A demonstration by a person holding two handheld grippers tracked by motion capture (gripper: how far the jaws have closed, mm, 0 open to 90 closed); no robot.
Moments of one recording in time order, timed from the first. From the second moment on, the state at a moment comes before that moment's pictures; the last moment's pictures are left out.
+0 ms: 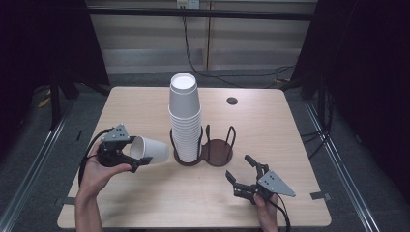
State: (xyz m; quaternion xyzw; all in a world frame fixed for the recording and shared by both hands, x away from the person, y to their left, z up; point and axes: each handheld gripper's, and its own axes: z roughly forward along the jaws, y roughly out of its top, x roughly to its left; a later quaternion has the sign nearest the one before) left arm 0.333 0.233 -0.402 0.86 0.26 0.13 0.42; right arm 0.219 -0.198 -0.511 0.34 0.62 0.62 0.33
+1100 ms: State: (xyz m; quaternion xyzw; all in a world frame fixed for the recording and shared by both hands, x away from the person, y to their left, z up) left arm 0.400 0.222 -0.400 0.93 0.30 0.08 0.20; right arm 0.220 -0.198 -0.512 0.34 0.62 0.63 0.32
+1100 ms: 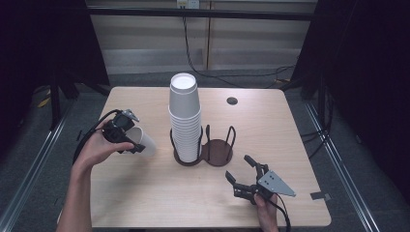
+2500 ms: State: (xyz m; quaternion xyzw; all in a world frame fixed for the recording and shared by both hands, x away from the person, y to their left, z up) left arm 0.418 0.213 -0.438 0.95 0.28 0.08 0.13; right arm 0.219 -0.198 -0.512 0.34 0.62 0.63 0.32
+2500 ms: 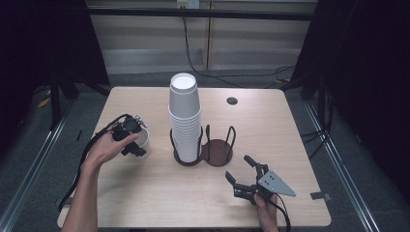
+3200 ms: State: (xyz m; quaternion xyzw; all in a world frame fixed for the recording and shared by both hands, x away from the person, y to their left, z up) left arm 0.400 0.238 -0.451 0.94 0.28 0.08 0.17; right arm 0.219 -0.198 -0.512 0.34 0.62 0.63 0.32
